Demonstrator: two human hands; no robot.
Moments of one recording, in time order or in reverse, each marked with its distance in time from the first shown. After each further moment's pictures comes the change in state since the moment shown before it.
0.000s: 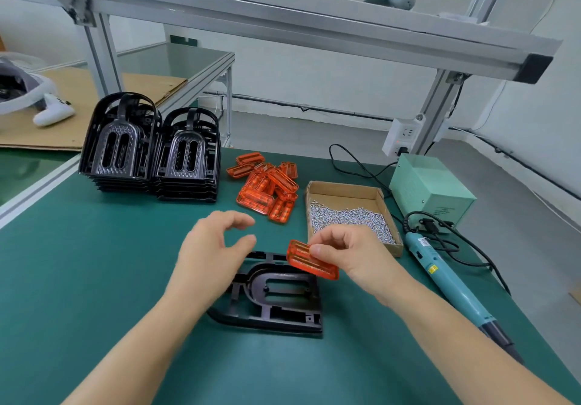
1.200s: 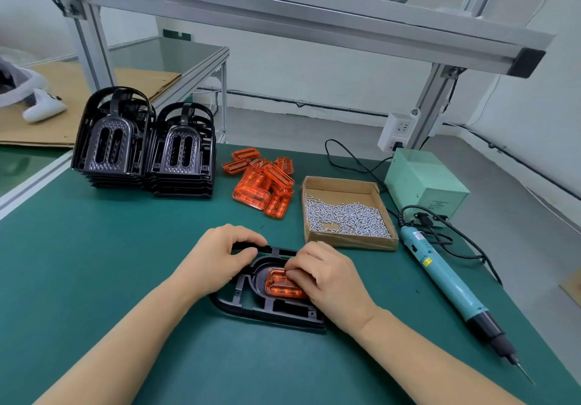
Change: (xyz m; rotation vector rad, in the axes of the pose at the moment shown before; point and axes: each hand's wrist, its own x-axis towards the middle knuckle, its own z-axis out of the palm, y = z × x) left_hand 0.024 -0.039 0.013 0.110 -0.356 0.196; right_hand -0.008 0.036 0.037 -0.757 0.128 -0.574
